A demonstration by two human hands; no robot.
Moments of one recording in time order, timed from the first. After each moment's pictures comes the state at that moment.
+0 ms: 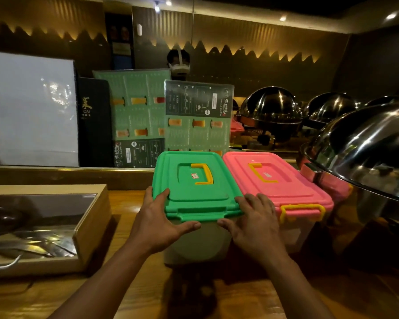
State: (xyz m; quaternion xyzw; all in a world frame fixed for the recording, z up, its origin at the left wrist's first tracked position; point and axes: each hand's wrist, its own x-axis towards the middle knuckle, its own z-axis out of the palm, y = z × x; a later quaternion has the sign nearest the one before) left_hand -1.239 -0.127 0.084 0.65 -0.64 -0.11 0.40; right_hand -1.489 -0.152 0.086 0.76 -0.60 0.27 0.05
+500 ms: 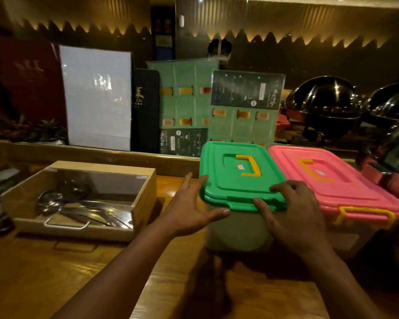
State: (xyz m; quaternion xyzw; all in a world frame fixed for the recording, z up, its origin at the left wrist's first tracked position) left_hand -1.196 -0.108 0.090 0.65 -0.66 -0.18 0.34; right_hand -1.451 -0.141 0.107 0.76 -0.52 0.40 0.04
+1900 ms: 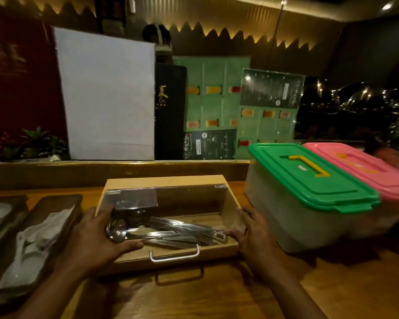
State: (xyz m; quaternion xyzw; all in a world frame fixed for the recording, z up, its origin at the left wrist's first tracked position) left_hand -0.771 -0.068 0.028 0.73 -0.63 -0.07 0.26; right_hand -1.140 -0.110 0.008 0.70 -0.63 0.32 -0.08
